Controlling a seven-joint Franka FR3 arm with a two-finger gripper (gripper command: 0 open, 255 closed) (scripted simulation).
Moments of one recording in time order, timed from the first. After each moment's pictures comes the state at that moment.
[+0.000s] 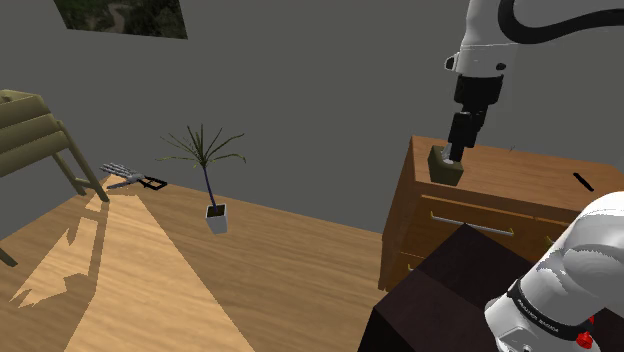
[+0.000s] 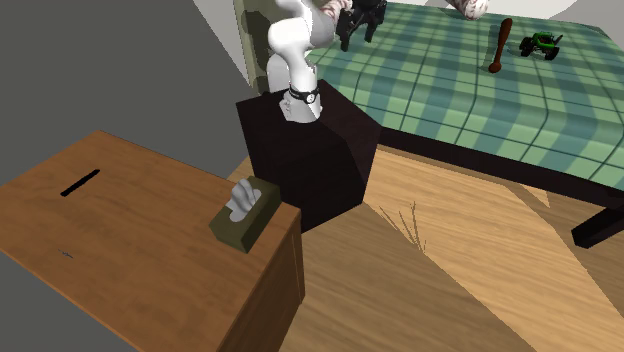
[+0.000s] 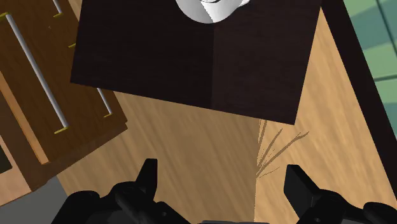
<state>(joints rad) -0.02 -0.77 0.07 -2.45 0.07 1.52 -0.13</state>
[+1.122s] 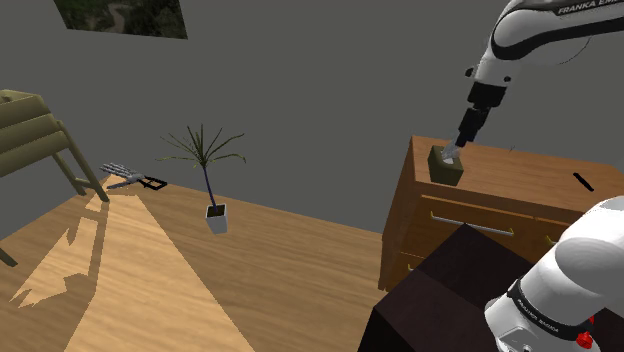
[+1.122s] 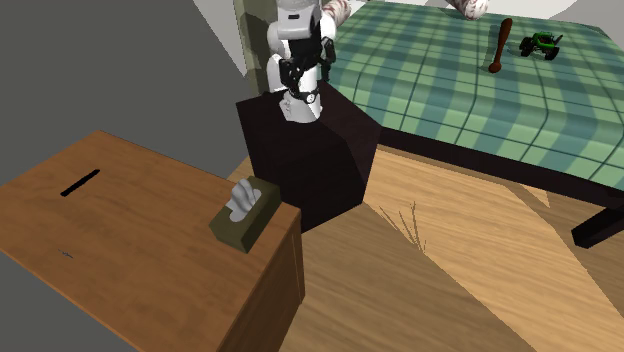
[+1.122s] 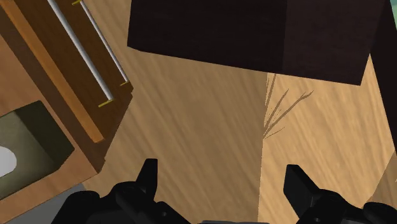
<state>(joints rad) -0.14 -0.54 -0.31 -2.43 -0.02 1.81 -0.52</state>
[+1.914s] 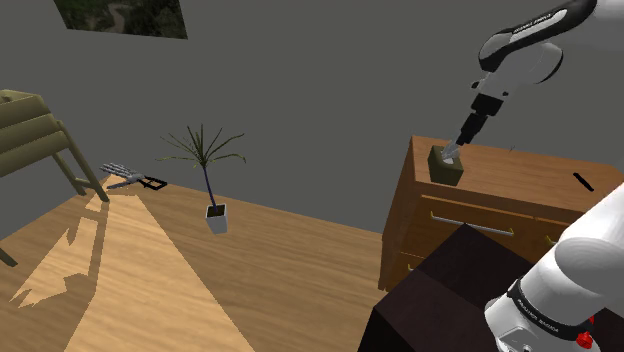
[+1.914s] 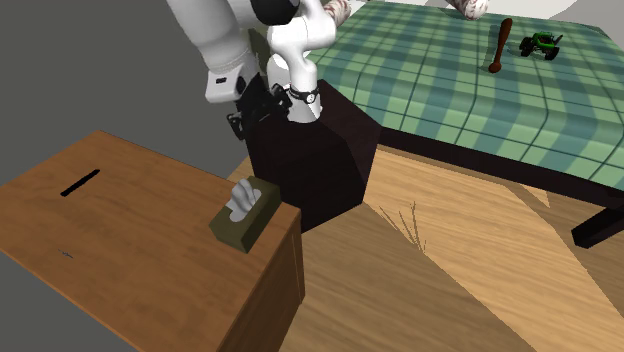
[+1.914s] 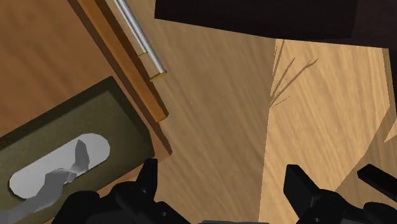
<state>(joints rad) -0.15 -0.10 -0.61 -2.19 0.21 1.95 -0.94</state>
